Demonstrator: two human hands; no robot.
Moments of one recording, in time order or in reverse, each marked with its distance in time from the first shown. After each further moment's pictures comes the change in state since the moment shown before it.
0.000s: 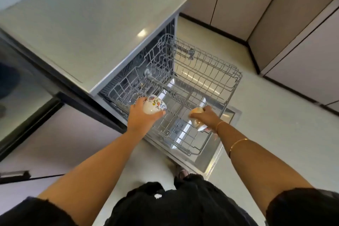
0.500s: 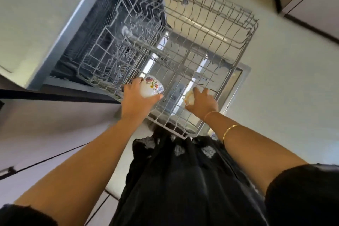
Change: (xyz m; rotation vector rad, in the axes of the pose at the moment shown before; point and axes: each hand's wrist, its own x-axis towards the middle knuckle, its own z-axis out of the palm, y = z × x) left_hand 0.055 -0.003 0.081 0.253 -0.079 -0.092; right_hand 0.070 0.057 0.016 -0.821 0.035 -0.095
